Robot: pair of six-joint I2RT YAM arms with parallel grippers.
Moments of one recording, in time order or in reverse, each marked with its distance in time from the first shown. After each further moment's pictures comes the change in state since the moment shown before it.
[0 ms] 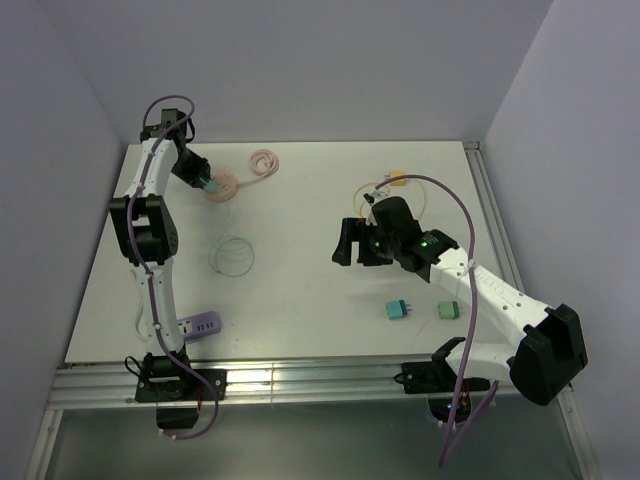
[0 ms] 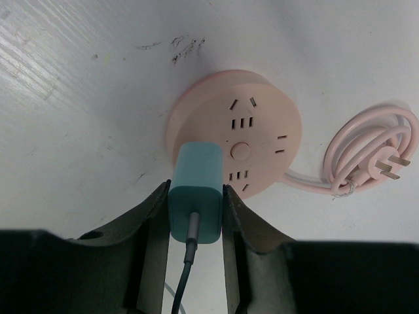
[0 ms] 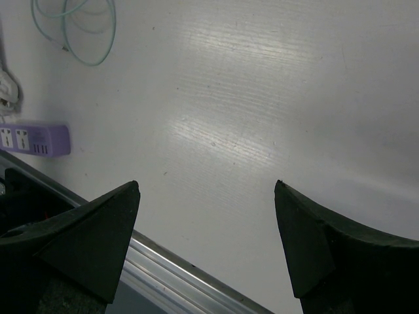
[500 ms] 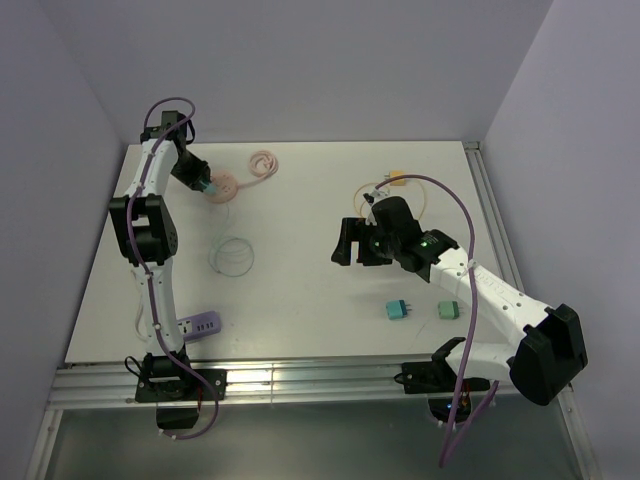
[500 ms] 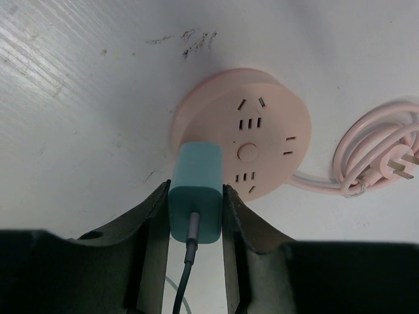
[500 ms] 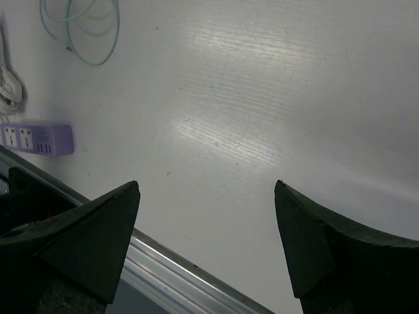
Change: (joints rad) left arm 0.000 -0.007 -0.021 -0.006 0.002 0.027; right arm 0.000 0.000 0.000 0.006 -0.007 0.003
